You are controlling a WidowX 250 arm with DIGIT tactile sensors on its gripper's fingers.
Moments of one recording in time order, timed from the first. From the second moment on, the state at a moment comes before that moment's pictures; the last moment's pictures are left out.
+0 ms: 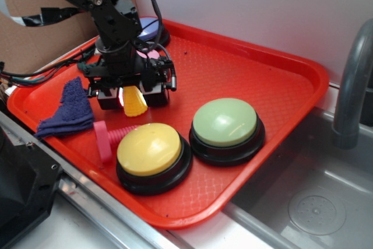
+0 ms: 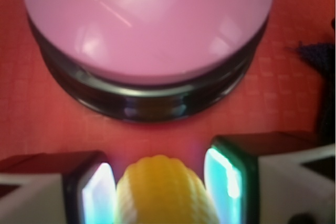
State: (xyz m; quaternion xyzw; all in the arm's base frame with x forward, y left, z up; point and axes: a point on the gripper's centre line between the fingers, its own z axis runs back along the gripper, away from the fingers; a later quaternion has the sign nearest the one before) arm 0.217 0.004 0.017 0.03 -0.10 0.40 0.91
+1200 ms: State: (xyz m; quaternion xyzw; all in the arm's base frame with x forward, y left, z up) arm 0.216 -0.004 0.194 0.00 -0.07 0.14 0.99
